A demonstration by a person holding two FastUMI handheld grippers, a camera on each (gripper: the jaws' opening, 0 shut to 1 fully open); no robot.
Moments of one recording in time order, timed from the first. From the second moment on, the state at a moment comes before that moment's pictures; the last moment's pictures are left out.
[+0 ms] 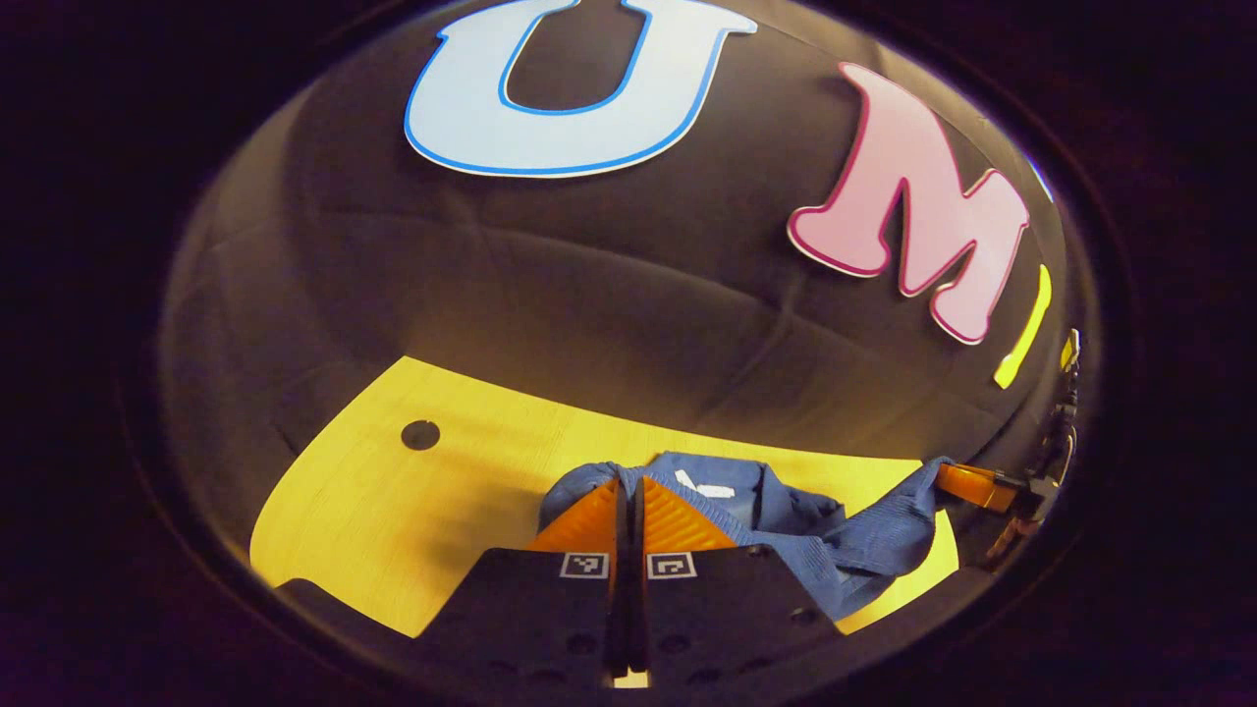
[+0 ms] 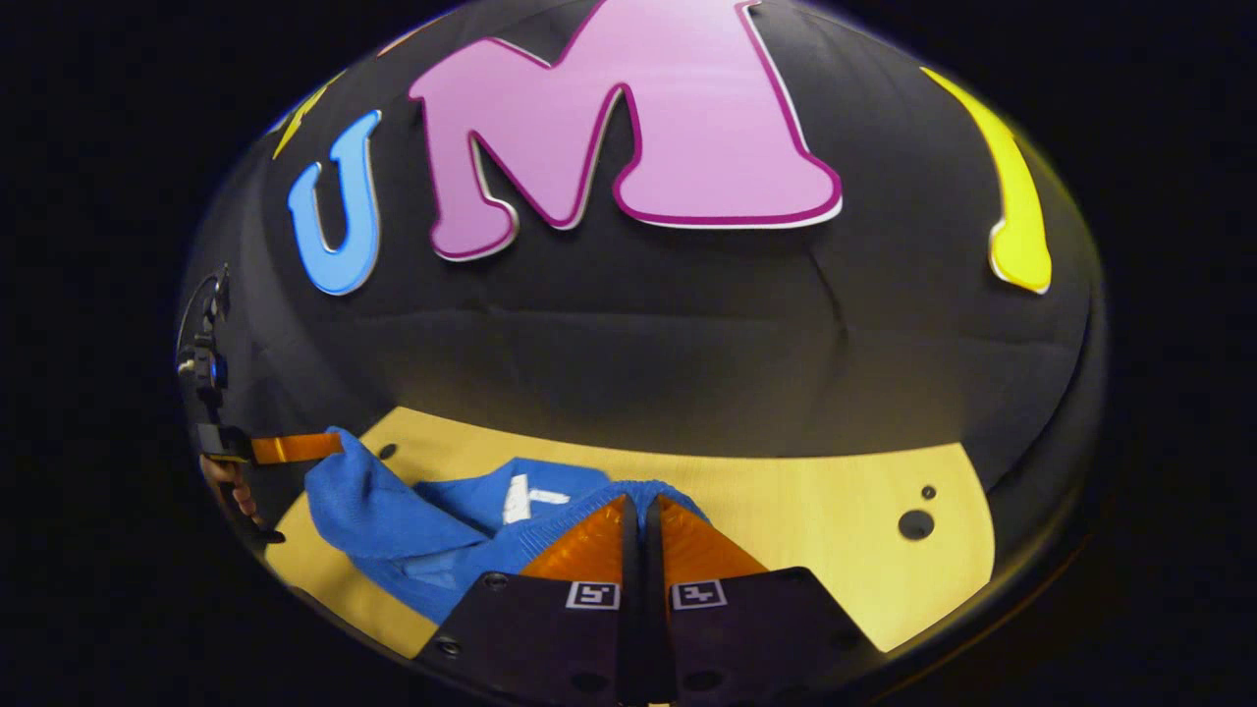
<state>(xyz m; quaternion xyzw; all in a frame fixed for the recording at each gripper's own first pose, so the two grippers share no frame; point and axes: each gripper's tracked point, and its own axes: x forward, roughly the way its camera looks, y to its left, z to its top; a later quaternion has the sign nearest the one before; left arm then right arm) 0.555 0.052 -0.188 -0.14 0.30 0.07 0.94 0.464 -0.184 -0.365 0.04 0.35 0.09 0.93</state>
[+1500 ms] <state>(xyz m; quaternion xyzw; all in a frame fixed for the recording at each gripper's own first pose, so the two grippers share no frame) 0.184 -0.046 0.019 -0.02 0.03 0.02 1.00 0.140 -0.101 -0.108 -0.01 0.12 0.06 0.99</state>
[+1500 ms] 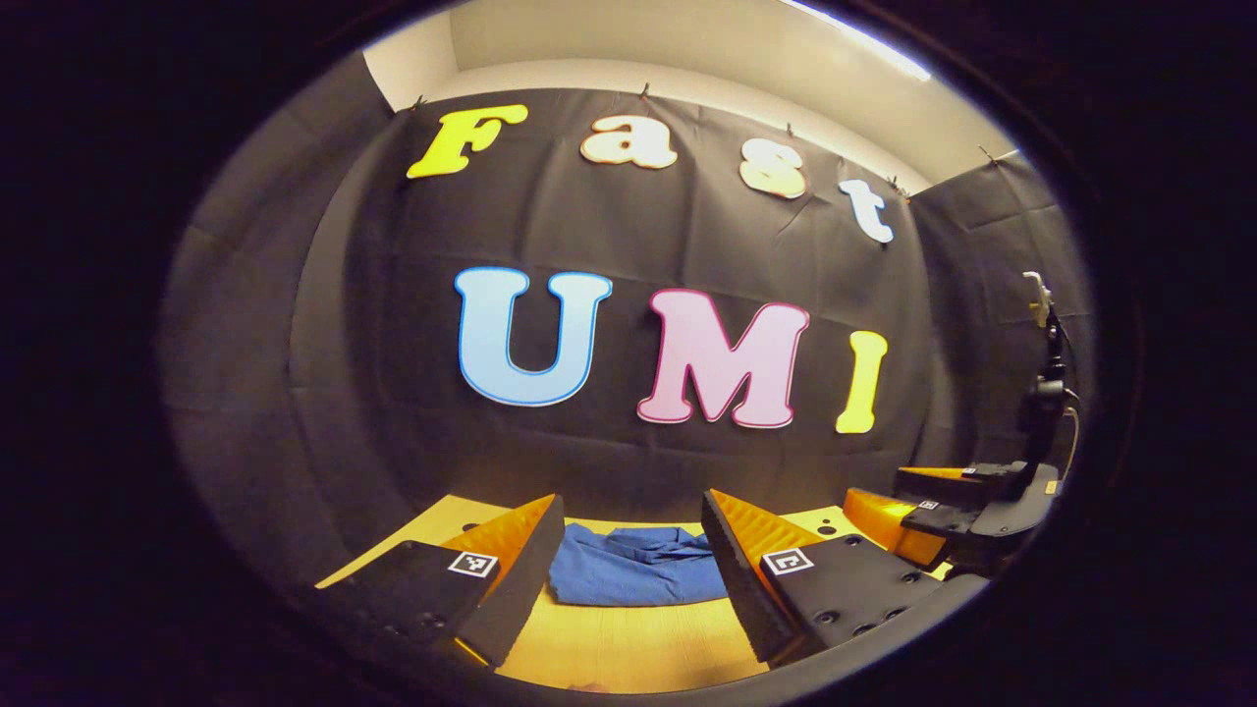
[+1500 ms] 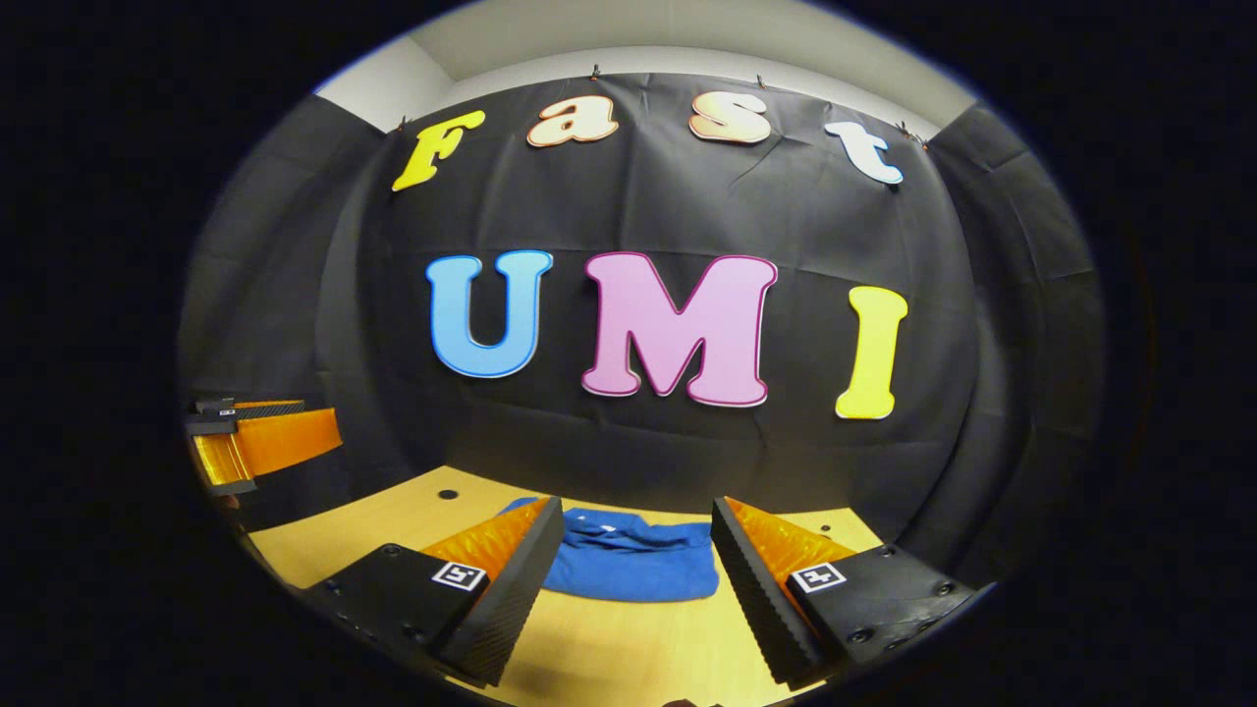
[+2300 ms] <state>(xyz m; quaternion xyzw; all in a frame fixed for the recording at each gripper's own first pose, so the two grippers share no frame) 0.032 -0.025 0.041 -0.04 -0.06 0.05 1.00 -0.006 -0.036 -0.032 -0.04 0.04 0.05 1.00</state>
